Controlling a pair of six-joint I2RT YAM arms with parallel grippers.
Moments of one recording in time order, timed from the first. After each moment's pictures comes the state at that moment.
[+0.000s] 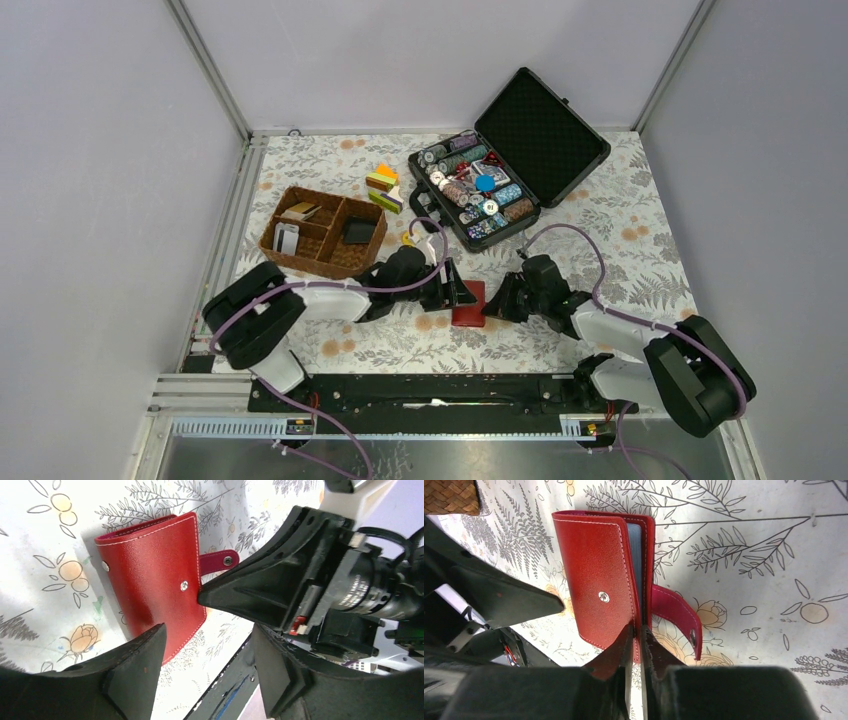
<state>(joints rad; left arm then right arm) -0.89 1.61 0.63 0.43 0.30 -1.03 0.54 1.20 0.31 0.06 -0.29 0.85</state>
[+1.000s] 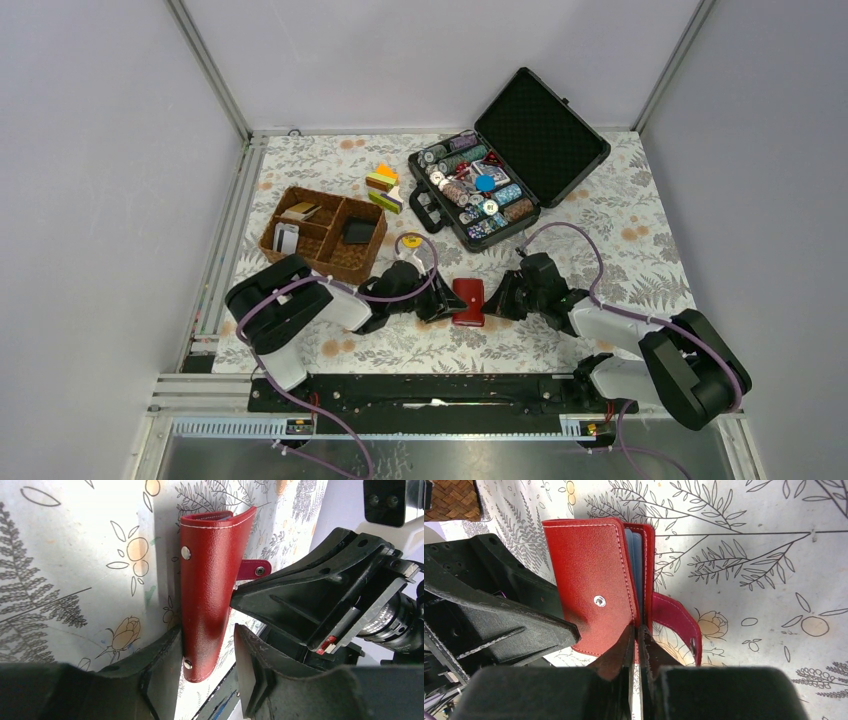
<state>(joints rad) -0.88 1.71 0.50 0.68 0.26 -1.27 0.54 1.24 0.33 0.08 -0.28 0.85</state>
